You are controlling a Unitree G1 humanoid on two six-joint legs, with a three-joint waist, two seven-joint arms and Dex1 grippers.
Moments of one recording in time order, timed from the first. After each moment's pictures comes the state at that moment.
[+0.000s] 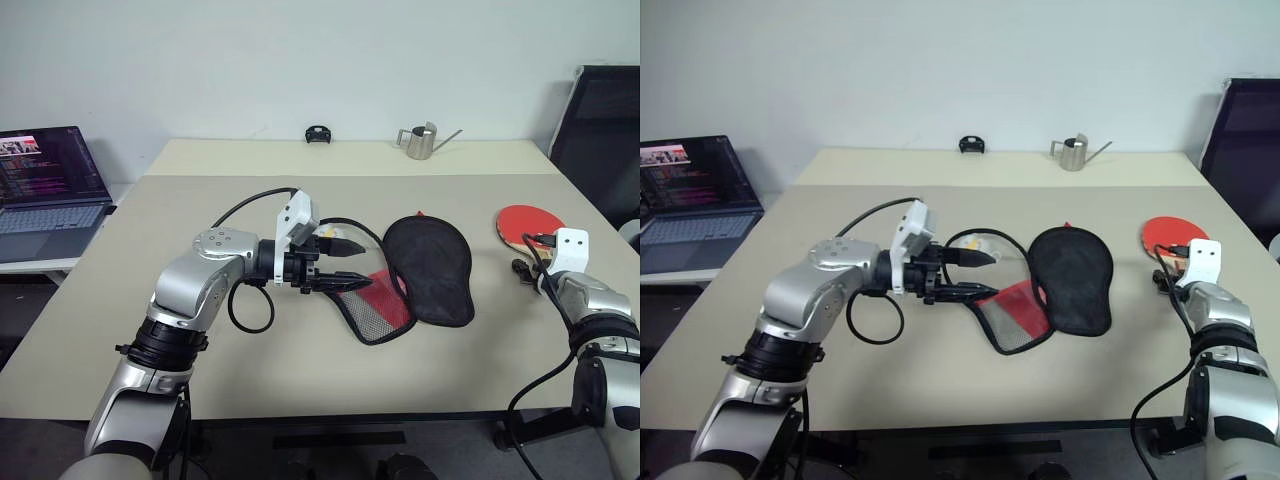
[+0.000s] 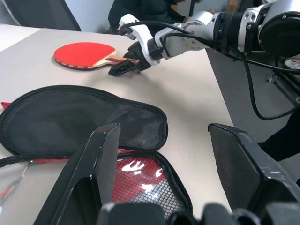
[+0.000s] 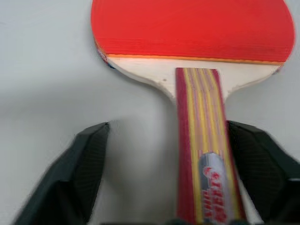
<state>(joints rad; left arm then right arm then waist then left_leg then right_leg) -0.76 0.55 -0.15 -0.05 -0.48 0.62 -1.17 -0.88 -0.62 -0.29 1.10 0.14 0.32 0.25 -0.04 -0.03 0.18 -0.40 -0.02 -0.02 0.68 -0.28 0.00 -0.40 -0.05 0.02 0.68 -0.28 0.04</state>
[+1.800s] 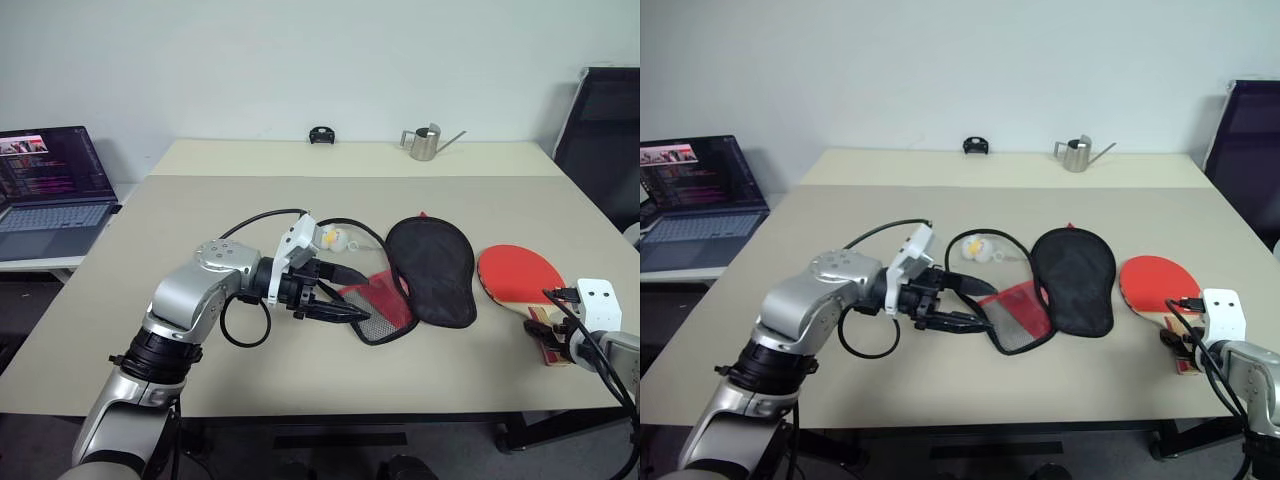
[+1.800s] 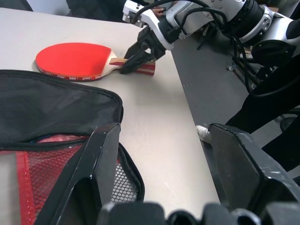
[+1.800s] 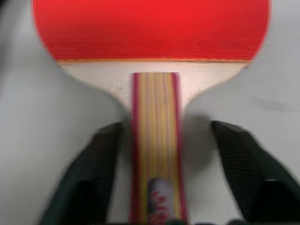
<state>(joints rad) -0.70 0.59 -0.19 -0.11 -0.51 0.66 -1.30 -0.20 -0.63 -0.43 -0.20 0.37 1.22 0.26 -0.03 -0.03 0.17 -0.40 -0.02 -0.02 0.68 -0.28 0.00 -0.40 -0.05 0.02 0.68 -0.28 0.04</state>
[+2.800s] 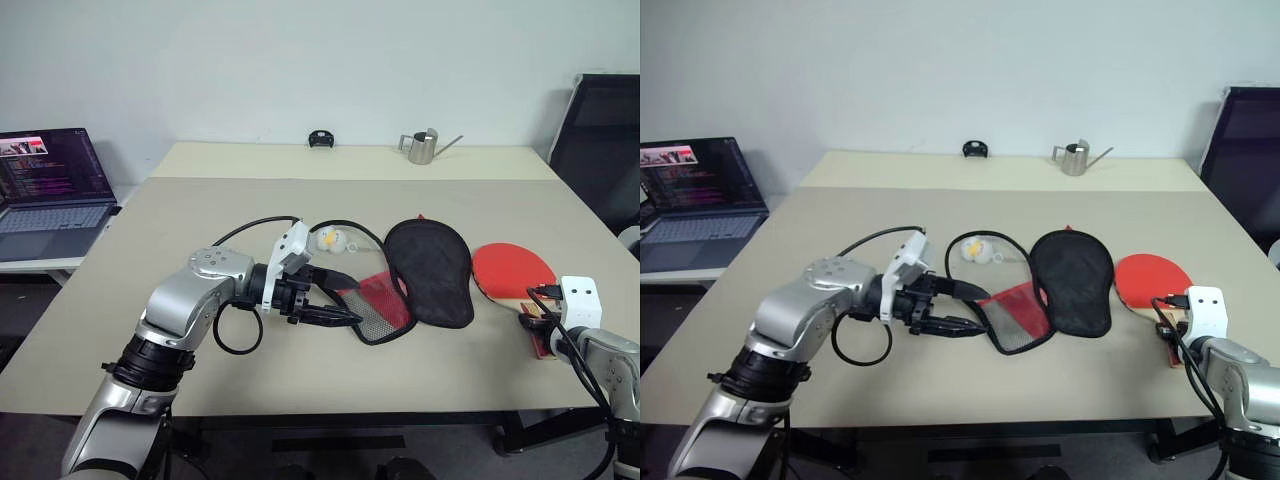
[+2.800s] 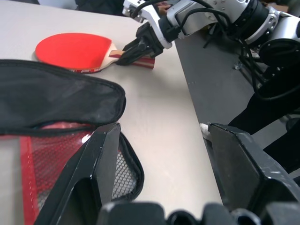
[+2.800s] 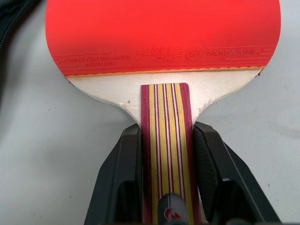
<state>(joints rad) -0.66 0.63 -0.18 -0.11 -0.51 0.65 -1.28 -0.22 -0.54 -0.40 -0.16 0.33 1.10 0.21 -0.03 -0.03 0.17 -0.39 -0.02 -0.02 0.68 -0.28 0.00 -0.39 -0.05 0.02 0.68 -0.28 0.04</state>
